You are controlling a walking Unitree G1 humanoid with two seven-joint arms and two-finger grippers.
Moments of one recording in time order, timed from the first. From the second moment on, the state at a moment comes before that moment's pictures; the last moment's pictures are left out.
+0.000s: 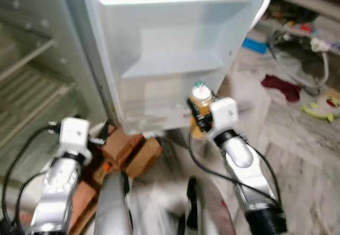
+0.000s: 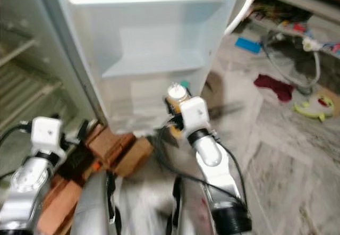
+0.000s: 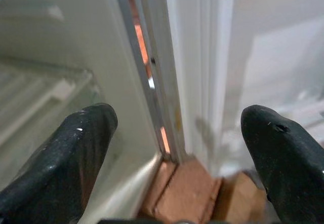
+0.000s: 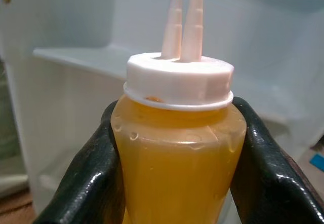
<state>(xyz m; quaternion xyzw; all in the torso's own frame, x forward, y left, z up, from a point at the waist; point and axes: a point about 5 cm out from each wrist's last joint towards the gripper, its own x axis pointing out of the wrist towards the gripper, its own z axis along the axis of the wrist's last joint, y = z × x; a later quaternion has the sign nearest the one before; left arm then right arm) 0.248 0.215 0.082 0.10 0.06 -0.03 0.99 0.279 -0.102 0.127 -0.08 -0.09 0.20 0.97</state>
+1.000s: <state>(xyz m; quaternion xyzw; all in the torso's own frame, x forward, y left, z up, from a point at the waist) 0.238 0.229 0.081 0.13 0.07 0.03 0.99 0.299 -0.081 0.129 -0.11 -0.10 0.29 0.95</state>
